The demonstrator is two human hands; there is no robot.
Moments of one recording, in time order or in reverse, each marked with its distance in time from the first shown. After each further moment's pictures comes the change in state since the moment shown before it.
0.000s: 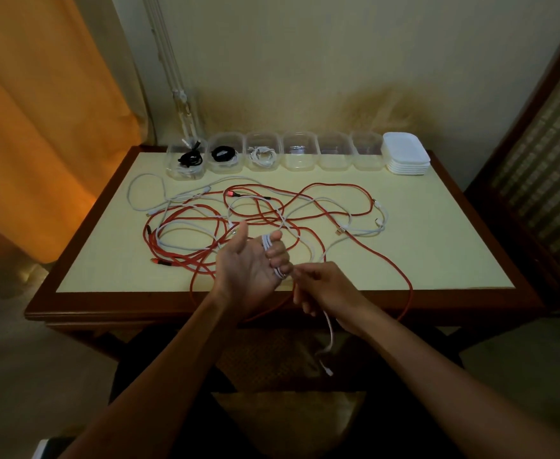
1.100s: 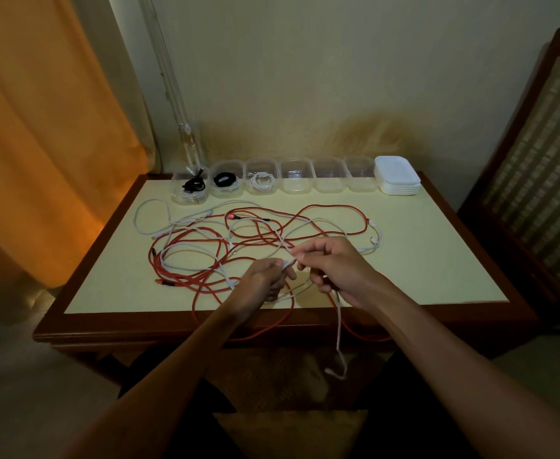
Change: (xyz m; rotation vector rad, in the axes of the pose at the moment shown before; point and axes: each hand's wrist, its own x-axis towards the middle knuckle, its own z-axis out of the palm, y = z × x) left_hand 0.012 -0.004 -0.008 1.048 0.053 0.153; right_hand 0.001 -0.054 -0.030 0.209 0.057 -0.090
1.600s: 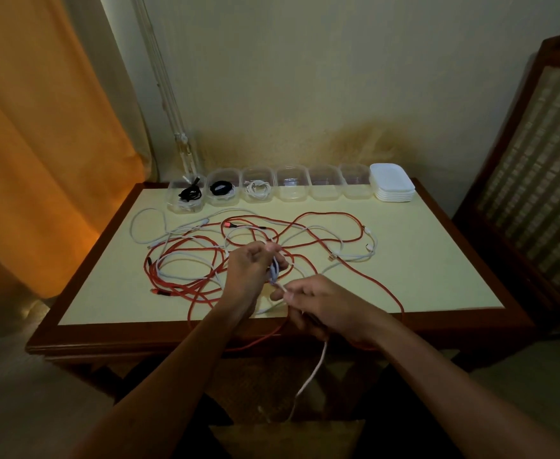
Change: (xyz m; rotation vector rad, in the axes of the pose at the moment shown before) left_hand 0.016 0.022 0.007 -0.097 0.393 0.167; right_hand -0.025 0.009 0.006 -0.259 -0.348 0.040
